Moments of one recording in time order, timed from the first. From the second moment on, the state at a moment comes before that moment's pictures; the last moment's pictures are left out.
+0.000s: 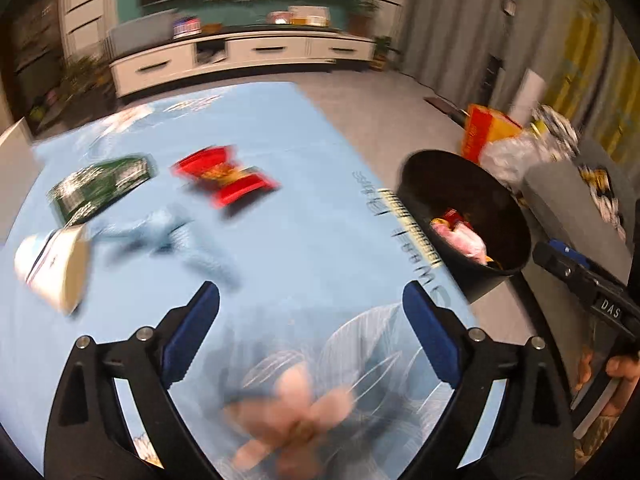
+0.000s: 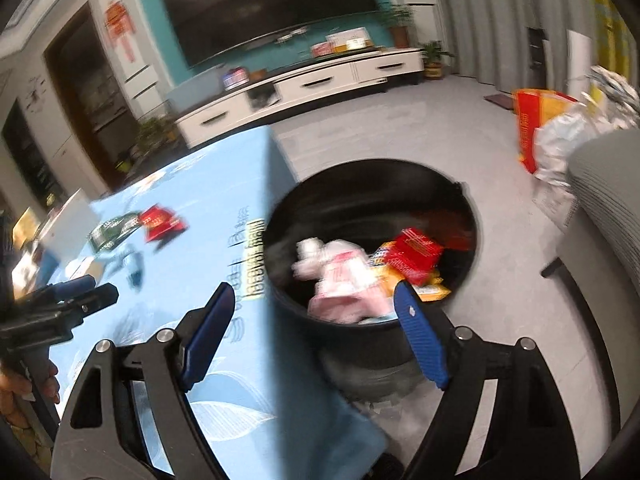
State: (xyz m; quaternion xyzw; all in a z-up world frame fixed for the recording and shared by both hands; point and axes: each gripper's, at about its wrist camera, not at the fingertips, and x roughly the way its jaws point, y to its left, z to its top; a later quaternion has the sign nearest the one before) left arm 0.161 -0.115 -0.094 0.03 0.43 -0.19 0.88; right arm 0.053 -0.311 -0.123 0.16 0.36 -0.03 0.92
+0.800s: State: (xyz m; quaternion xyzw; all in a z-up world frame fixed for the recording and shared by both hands) left arm 0.121 0.113 -0.092 -0.06 0.39 -0.04 0.92; right arm 0.122 -0.101 -0.112 0.05 0.42 0.16 0.89
